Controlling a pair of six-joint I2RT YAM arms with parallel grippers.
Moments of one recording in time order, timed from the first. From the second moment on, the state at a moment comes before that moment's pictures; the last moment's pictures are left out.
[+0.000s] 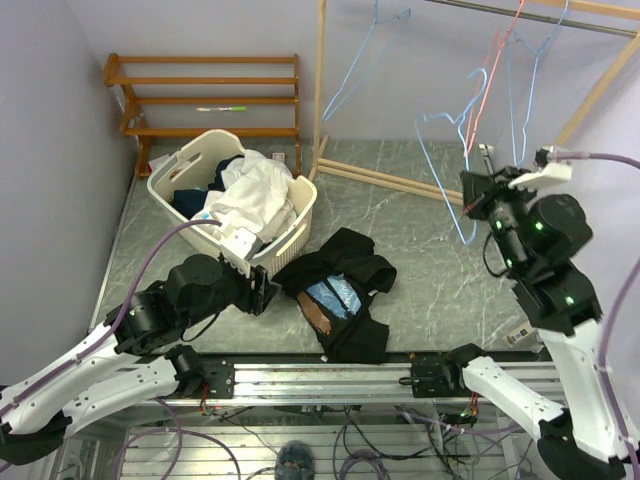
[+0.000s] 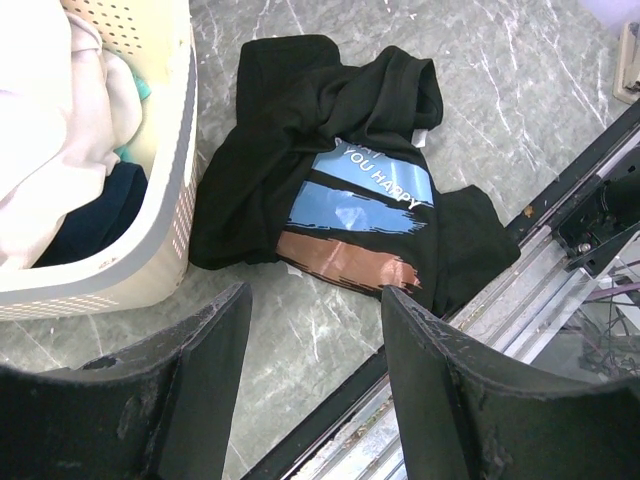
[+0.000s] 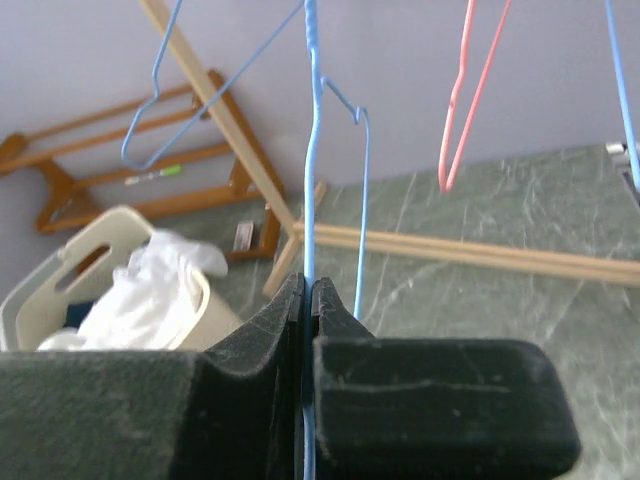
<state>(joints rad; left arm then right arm) -0.98 0.63 0.84 -0.62 -0.18 -0.28 0.40 0.77 1.33 -0.58 0.27 0.32</state>
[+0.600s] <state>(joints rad) -0.98 0.60 0.84 -0.62 -0.18 -0.28 0.40 1.19 1.27 0.27 0.46 0.14</state>
